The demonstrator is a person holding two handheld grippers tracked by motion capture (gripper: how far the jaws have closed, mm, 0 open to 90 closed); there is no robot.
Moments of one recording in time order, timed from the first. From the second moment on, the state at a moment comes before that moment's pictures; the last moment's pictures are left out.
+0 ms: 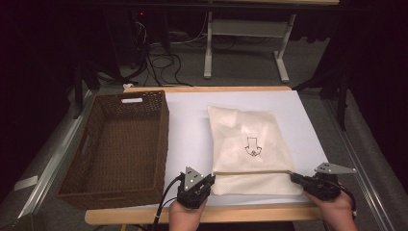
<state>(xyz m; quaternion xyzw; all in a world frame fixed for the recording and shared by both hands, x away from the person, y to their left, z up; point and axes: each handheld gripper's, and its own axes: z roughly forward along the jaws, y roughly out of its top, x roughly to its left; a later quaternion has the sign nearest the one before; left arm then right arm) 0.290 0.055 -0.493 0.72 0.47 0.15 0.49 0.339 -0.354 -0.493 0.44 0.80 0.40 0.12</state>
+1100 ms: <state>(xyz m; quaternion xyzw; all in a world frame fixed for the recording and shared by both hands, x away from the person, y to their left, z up) 0.285 0.052 -0.486 0.75 0.43 0.24 0.45 0.326 -0.359 -0.487 0.43 0.78 0.42 0.17</state>
